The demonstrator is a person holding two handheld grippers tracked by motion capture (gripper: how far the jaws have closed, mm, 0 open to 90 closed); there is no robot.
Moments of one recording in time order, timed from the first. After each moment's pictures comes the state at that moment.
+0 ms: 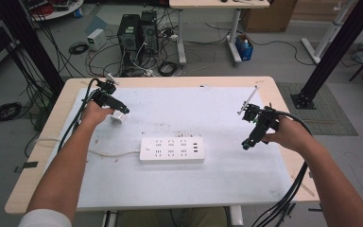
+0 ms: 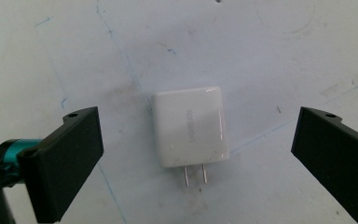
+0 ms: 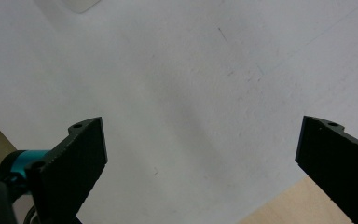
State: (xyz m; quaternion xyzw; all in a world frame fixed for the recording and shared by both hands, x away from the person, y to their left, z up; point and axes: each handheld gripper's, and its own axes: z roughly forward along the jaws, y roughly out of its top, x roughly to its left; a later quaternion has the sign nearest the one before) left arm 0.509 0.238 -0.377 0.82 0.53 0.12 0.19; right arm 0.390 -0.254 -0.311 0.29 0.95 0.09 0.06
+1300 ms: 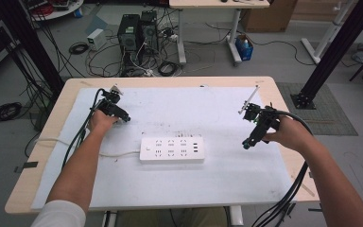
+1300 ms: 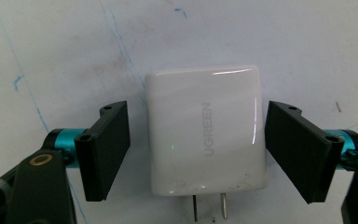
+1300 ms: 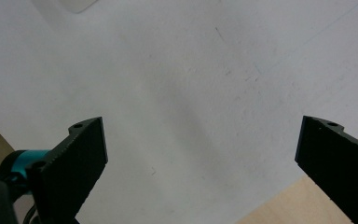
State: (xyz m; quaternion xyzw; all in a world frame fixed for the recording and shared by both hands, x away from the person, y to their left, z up) left arm 0.513 0.236 -0.421 0.81 0.55 0.11 0.17; right arm 0.391 -0.255 -0.311 0.29 0.95 0.09 0.06
